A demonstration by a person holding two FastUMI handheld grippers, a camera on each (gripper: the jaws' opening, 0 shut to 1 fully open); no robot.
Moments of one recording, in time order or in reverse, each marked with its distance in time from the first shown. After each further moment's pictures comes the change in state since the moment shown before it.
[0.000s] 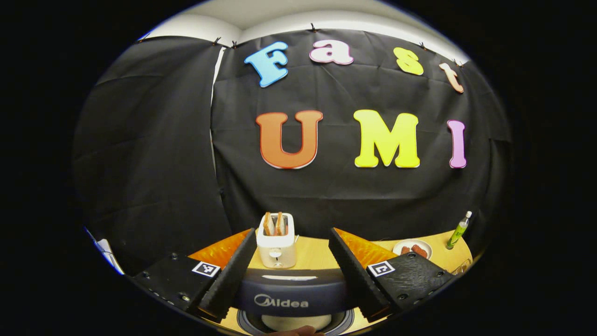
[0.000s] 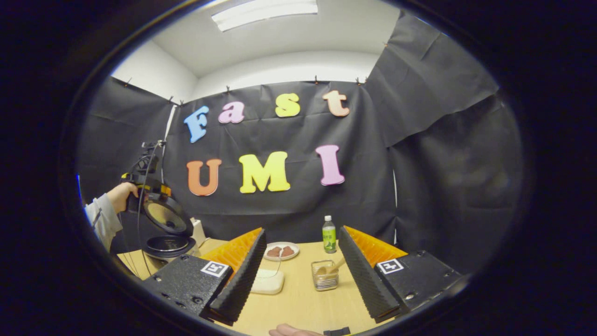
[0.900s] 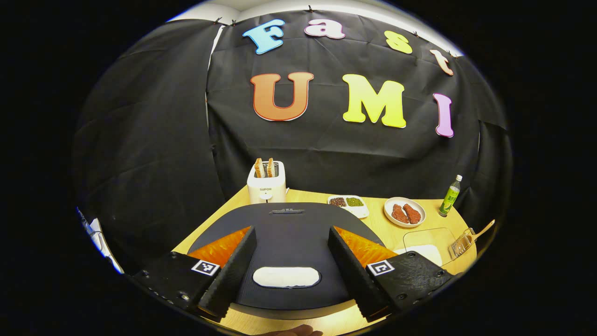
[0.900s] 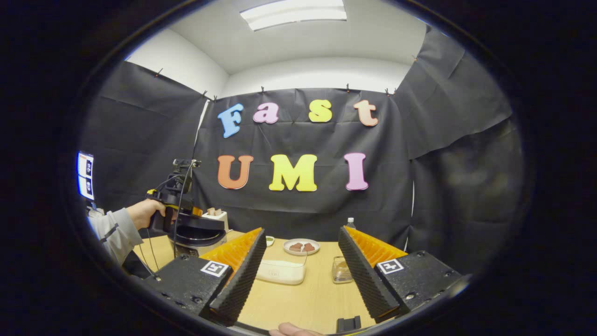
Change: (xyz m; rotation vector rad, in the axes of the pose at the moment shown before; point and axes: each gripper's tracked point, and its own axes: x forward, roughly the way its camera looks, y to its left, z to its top) left arm -0.049 -0.007 -0.115 0.002 0.119 -0.088; right arm -0.068 0.063 0.005 -0.094 -0.010 0.104
